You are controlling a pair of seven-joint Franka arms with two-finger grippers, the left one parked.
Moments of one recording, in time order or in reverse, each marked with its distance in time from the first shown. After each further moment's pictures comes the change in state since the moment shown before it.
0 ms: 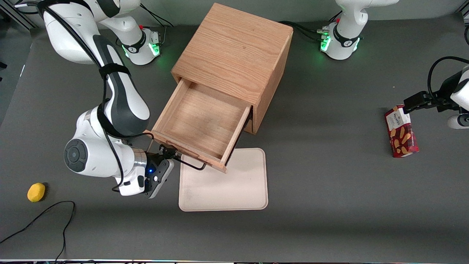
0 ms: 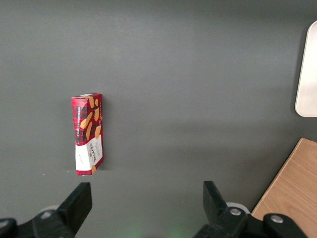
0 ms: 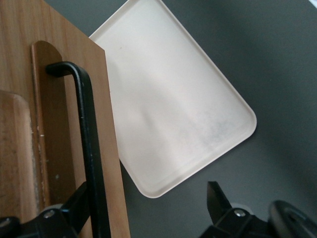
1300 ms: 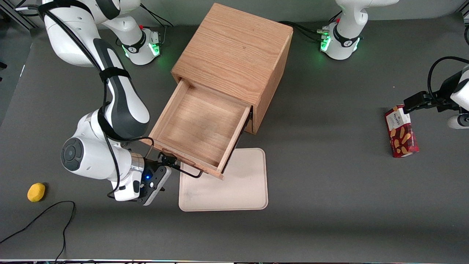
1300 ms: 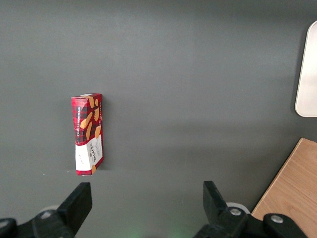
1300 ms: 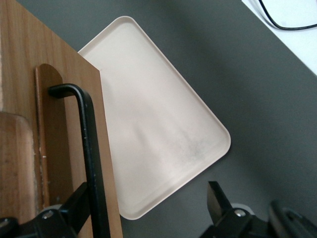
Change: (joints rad) arm -0.008 0.017 0.006 0.002 0.000 0.119 0.000
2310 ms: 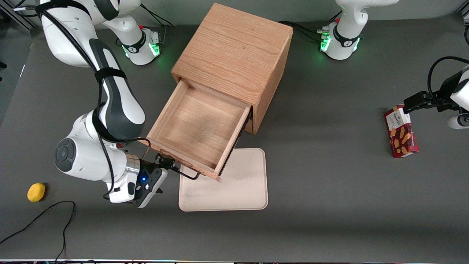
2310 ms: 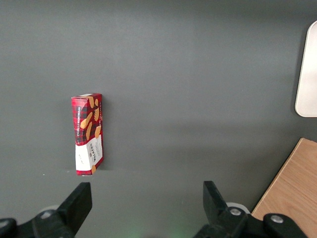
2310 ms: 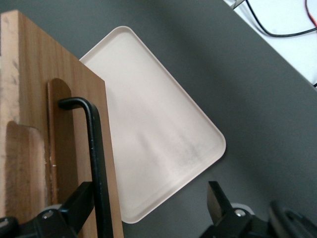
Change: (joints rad) arm -0.024 0.002 0.009 0.029 0.019 -0.005 0.000
